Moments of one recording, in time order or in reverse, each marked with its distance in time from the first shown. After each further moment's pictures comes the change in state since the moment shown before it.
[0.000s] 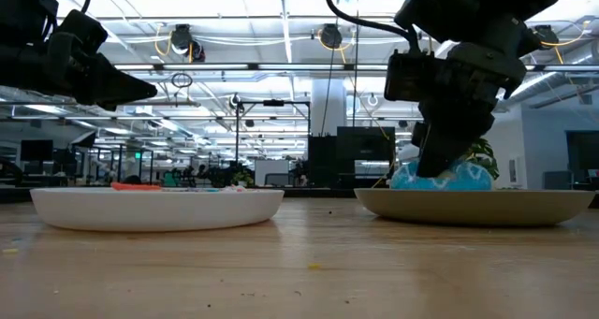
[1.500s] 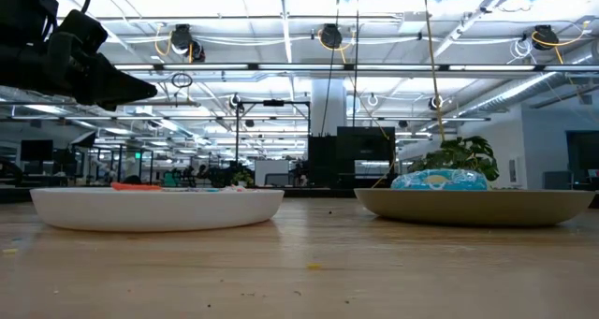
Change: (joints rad) left arm 0.000 0.000 0.000 0.000 0.000 -0.005; right arm 0.497 0.011 0.547 -0.339 0.290 0.098
